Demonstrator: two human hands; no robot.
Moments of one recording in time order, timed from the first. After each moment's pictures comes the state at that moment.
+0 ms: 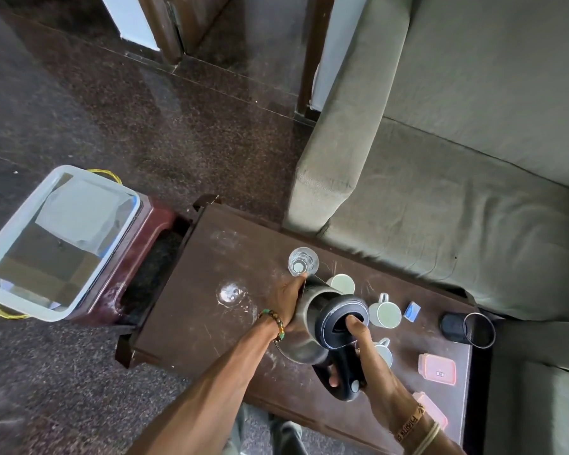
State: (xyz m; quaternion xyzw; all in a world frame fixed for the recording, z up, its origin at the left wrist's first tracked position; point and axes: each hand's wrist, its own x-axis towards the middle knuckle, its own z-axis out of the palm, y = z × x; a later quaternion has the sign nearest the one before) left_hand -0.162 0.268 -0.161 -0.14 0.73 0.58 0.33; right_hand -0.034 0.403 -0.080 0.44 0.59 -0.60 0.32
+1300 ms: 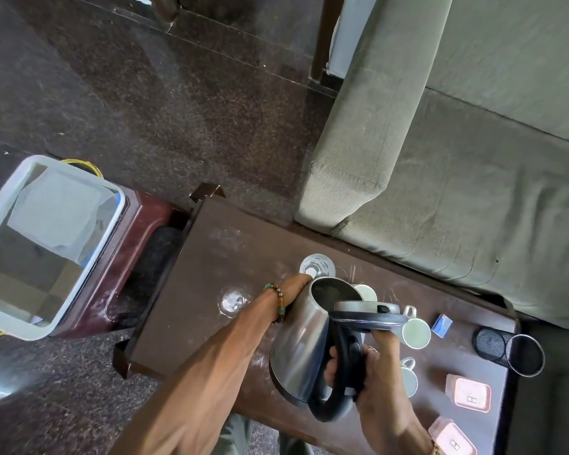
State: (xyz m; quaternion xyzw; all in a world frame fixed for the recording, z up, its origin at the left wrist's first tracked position) left_hand -0.247 0.272 -0.238 -0.21 0.64 0.49 0.55; right_hand -0.115 0.378 -0.091 0.52 0.39 -0.73 0.20
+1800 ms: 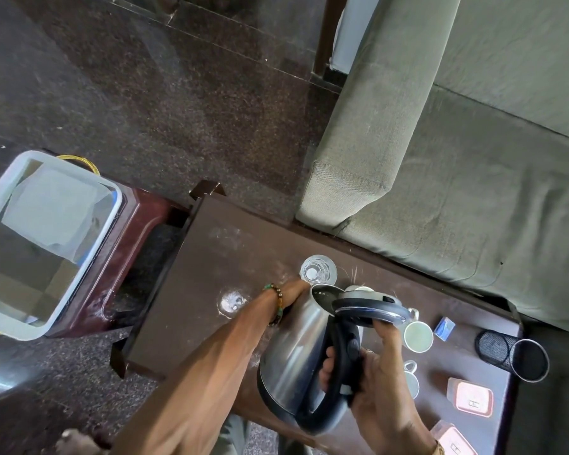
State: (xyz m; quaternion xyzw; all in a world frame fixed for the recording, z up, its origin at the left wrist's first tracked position) left_hand -0.248 0.271 -0.243 -0.17 0.62 0.51 0.57; right_hand -0.127 0.377 -0.083 0.52 0.35 -0.75 0.22
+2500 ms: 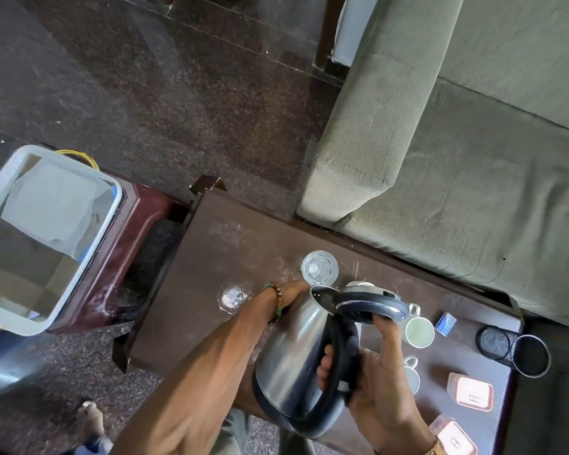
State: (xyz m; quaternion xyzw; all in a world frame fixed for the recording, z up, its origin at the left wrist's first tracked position) left_hand -0.245 0.262 -0.241 -0.19 0.59 0.45 0.64; right_hand -0.129 0.375 -0.080 0.54 0.33 -0.74 0.25
